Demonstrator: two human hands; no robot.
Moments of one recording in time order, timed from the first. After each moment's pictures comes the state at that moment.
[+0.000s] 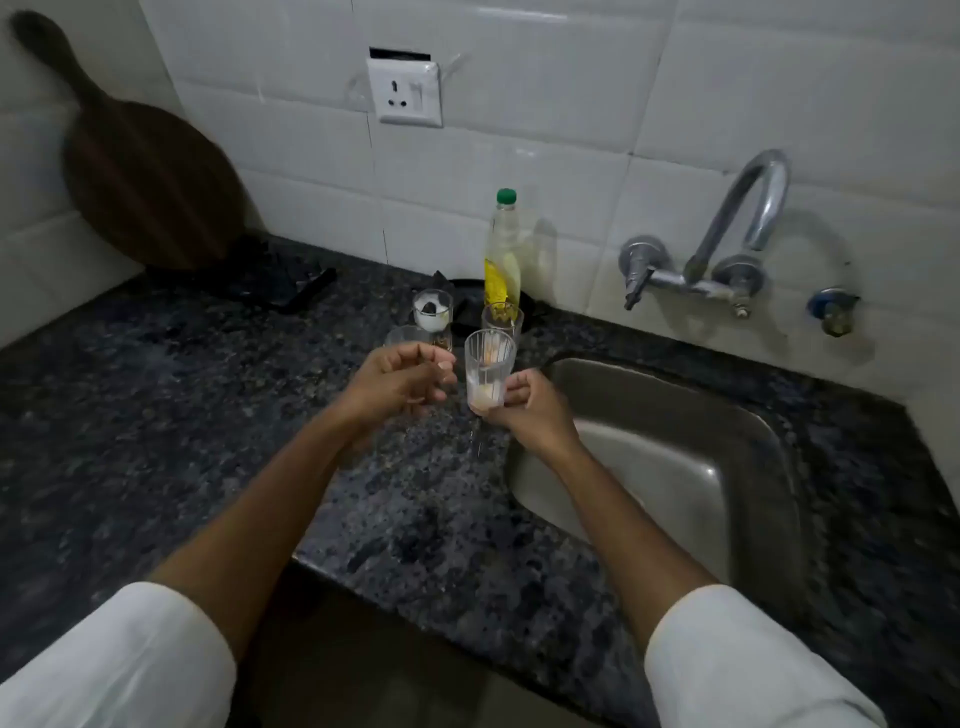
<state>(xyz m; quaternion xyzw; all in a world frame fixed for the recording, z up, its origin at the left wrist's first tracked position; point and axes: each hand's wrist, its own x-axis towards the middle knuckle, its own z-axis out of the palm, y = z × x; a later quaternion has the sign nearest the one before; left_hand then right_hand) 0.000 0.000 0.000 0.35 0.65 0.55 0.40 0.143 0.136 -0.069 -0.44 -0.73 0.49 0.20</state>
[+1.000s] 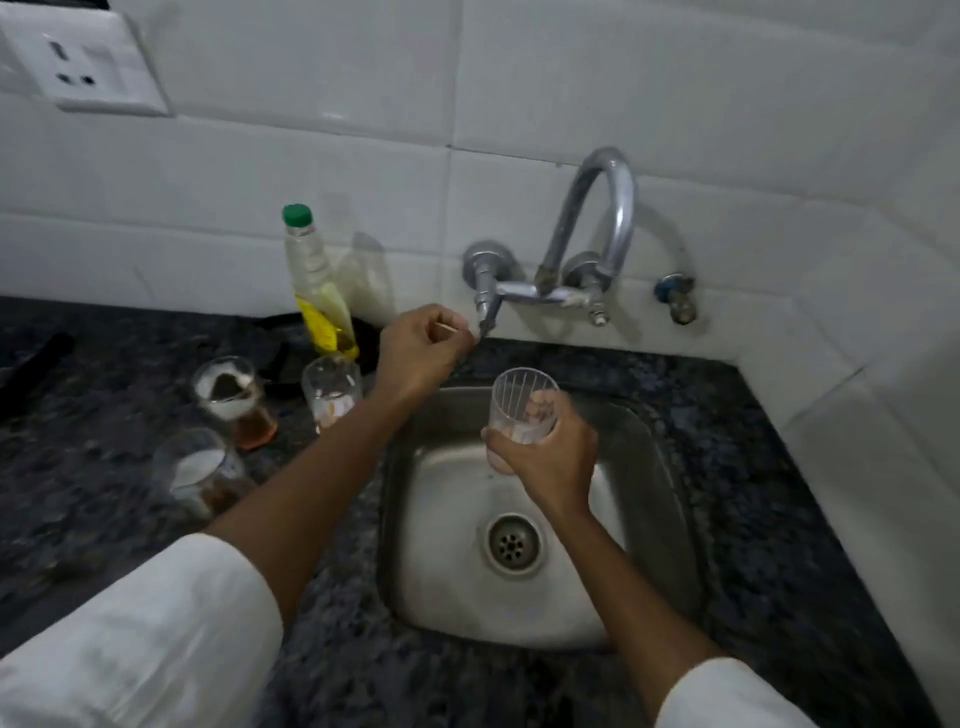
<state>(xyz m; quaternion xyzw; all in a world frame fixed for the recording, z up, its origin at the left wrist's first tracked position) 0.065 0.258 -0.011 0.46 0.65 0.52 0.31 0.238 0.229 -0.057 -0.61 -0.63 0.25 0.42</state>
